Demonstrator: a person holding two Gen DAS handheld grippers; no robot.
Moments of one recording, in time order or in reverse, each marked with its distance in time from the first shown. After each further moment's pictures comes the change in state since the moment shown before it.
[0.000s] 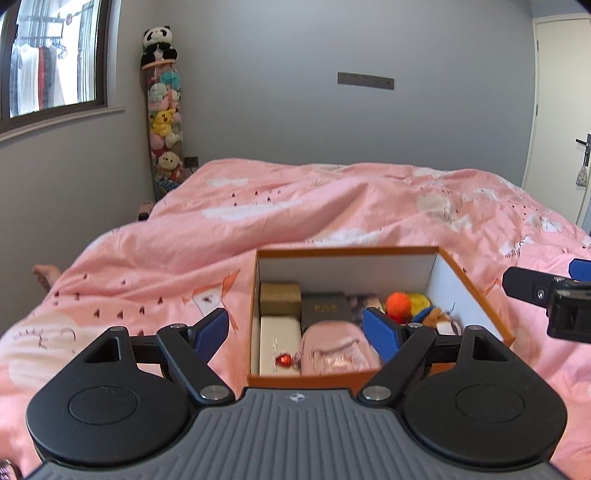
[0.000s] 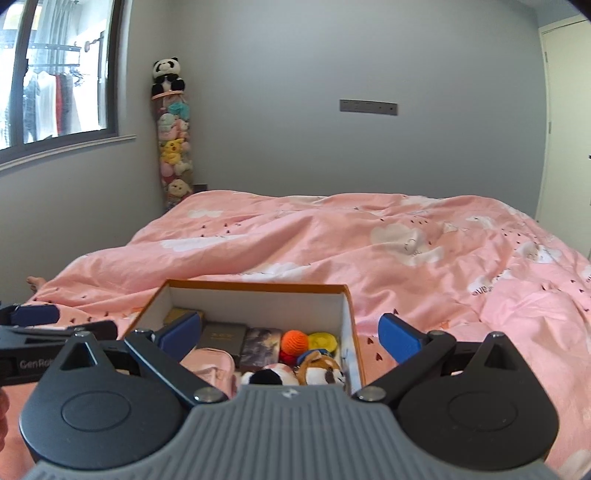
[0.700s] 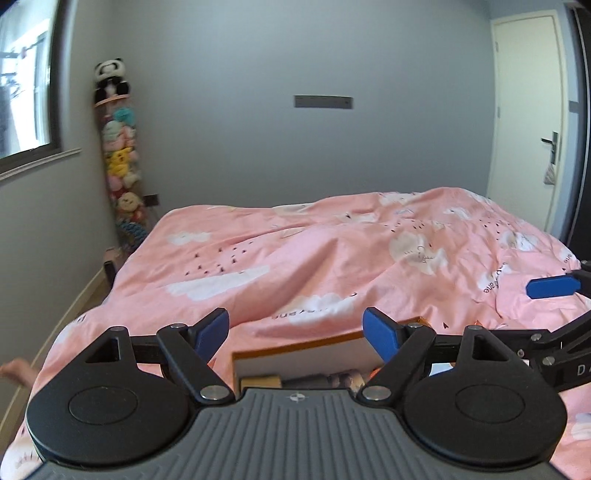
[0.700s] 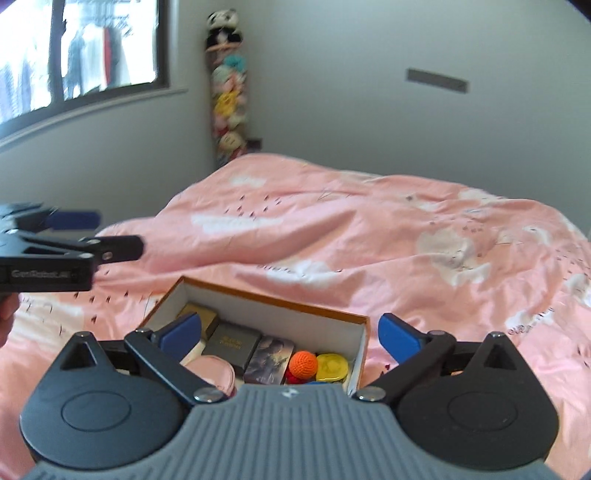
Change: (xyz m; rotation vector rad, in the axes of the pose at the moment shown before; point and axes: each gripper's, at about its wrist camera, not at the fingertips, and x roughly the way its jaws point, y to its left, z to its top) left arm 0.023 -0.008 0.106 0.098 -0.062 -0.101; right arm 0.055 -0.027 0.089 -0.121 0.155 0.177
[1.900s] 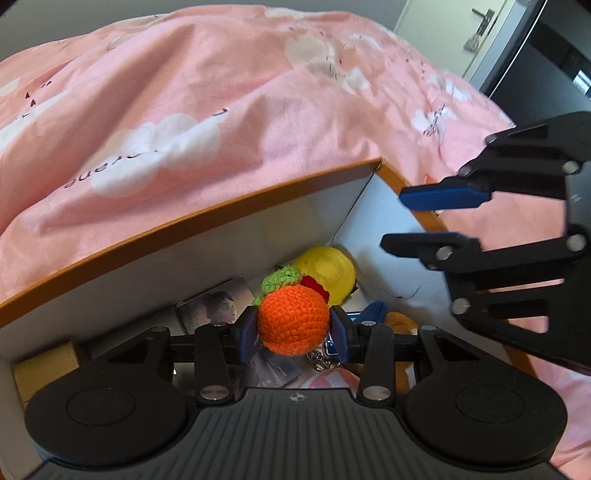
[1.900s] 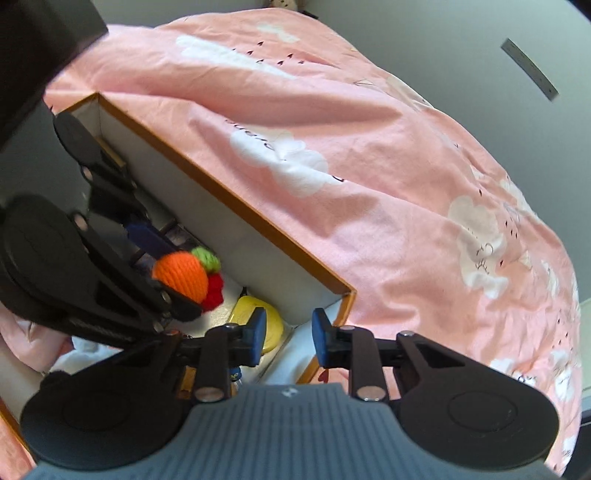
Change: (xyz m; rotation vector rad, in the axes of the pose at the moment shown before) left arm 0.247 -0.061 -0.064 0.100 0.585 -0.464; right arm 0.195 -0.033 -0.017 -0.453 0.406 -0.055
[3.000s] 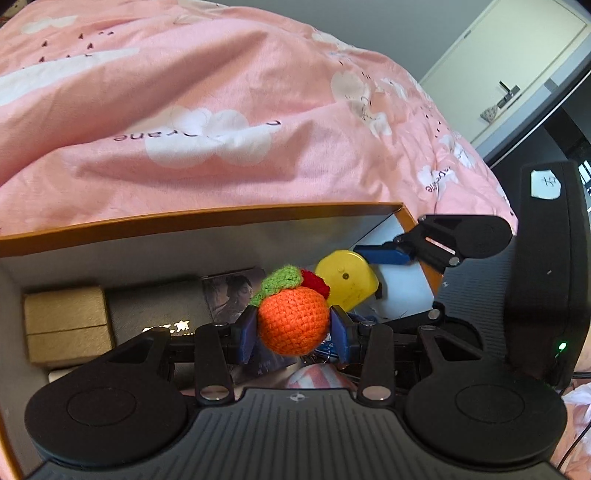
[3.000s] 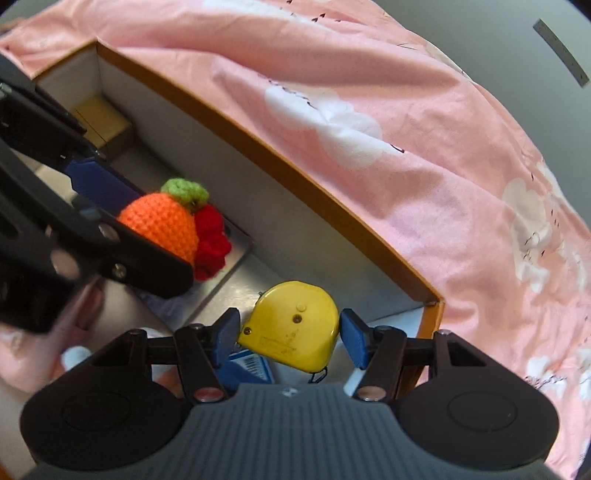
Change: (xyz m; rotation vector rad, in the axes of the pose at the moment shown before) left arm -0.030 0.046 -0.014 -0.258 -0.074 -0.126; right arm 0.071 0.038 0.014 -0.051 0.123 0.048
